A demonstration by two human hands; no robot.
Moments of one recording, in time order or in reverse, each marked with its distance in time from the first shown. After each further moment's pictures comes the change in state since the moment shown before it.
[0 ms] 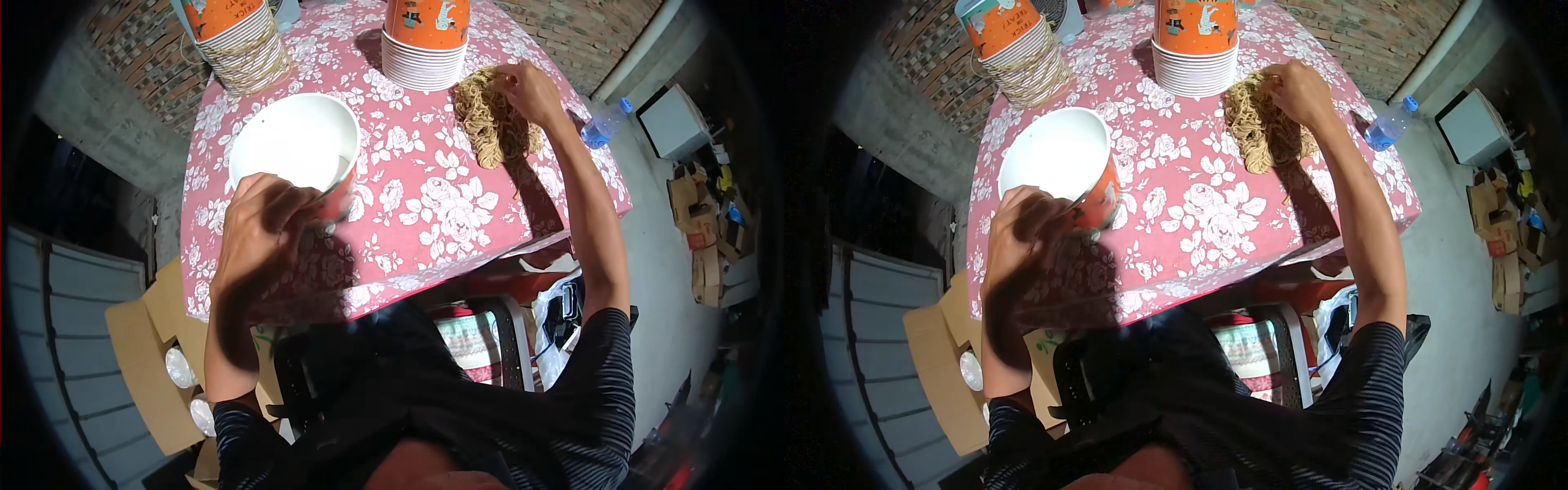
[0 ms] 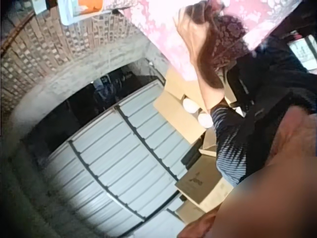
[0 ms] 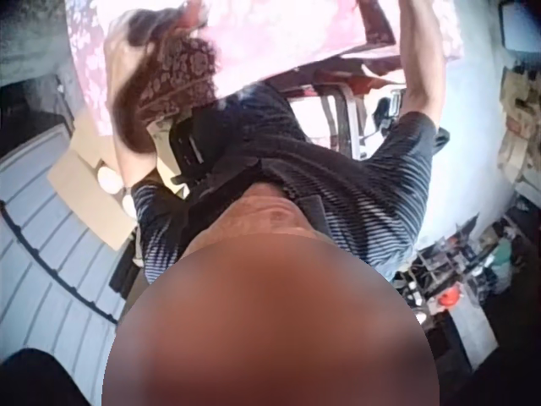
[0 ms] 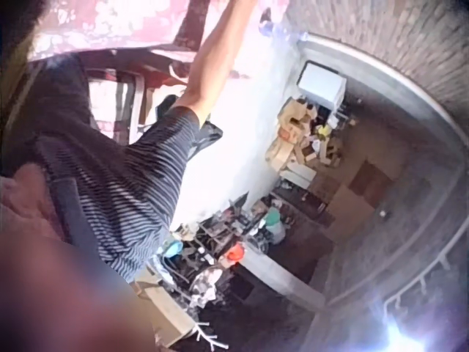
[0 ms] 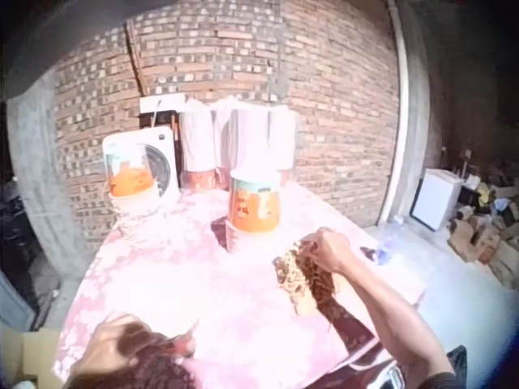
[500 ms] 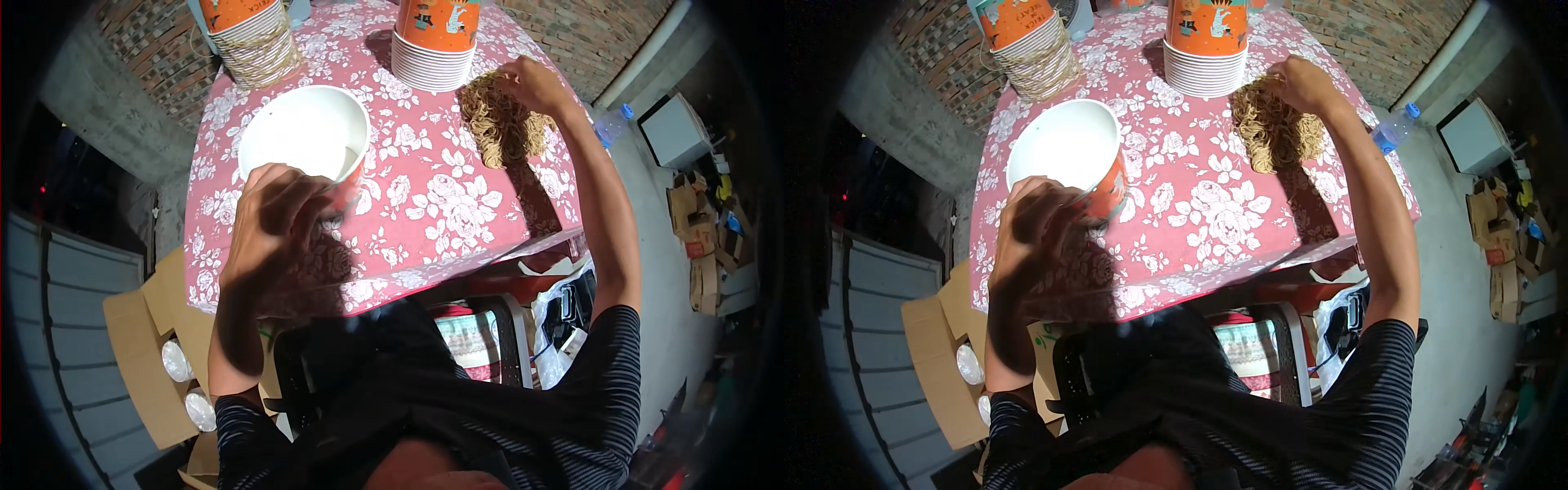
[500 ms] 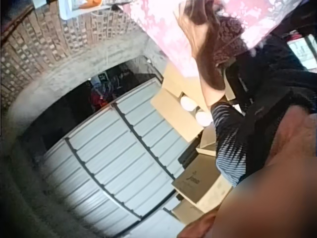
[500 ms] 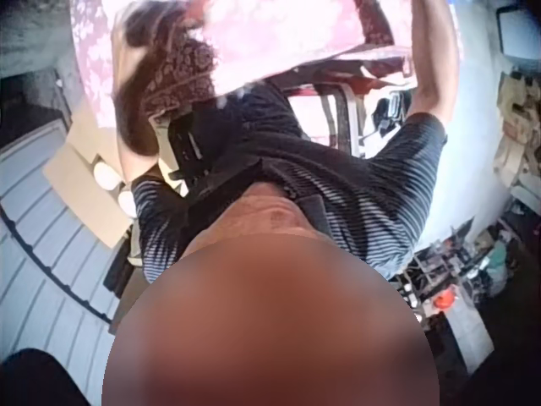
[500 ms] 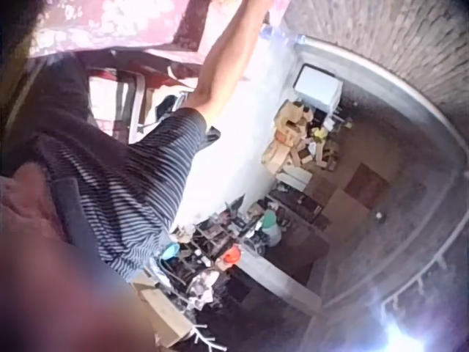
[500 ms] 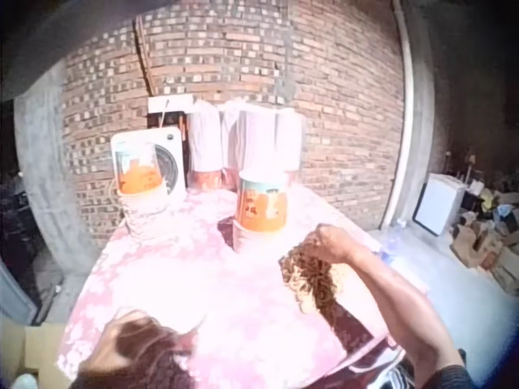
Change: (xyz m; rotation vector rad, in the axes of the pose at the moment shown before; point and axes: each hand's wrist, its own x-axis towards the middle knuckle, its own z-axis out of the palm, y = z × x) left_hand -0.005 0.007 0.000 -0.028 0.035 -0.052; right_hand 0.028 0.006 -0.014 -0.185 -0.115 -0.297
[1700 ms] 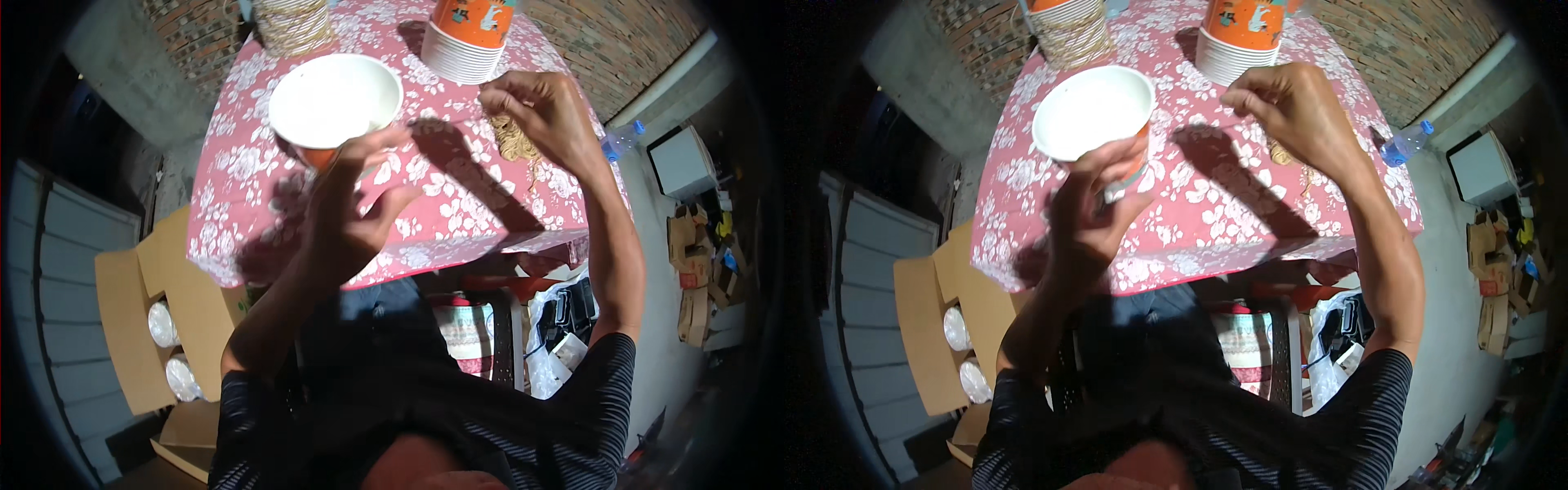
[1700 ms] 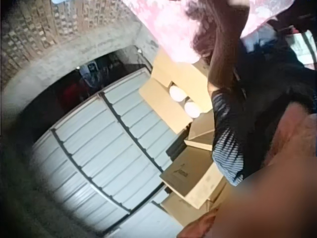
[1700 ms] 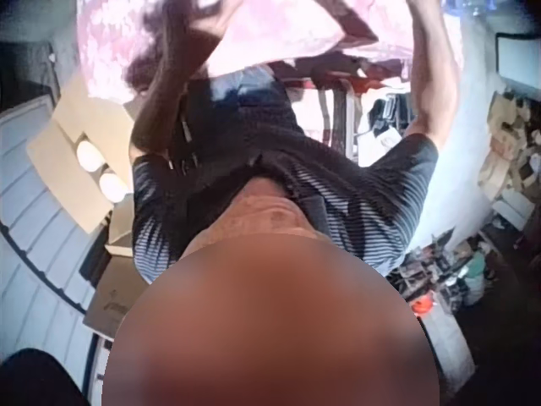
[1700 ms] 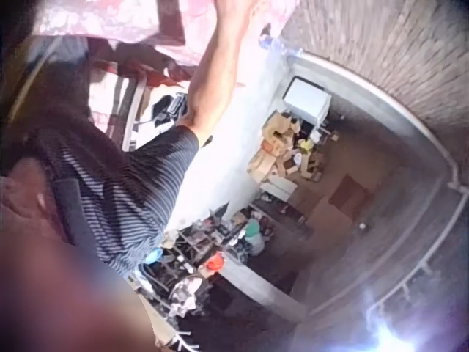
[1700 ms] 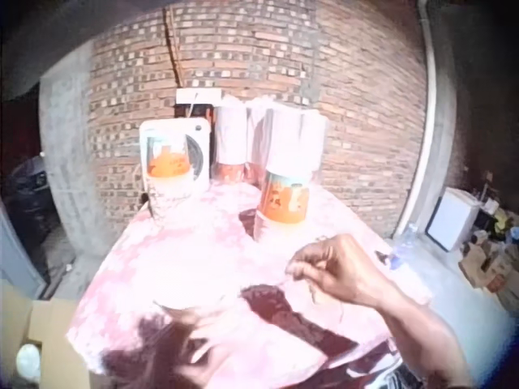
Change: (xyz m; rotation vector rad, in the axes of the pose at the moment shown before) left_hand -0.026 0.048 0.053 -0.532 0.329 -0.099; right_hand -0.061 -0.182 -0.093 0.647 0.065 -0.094
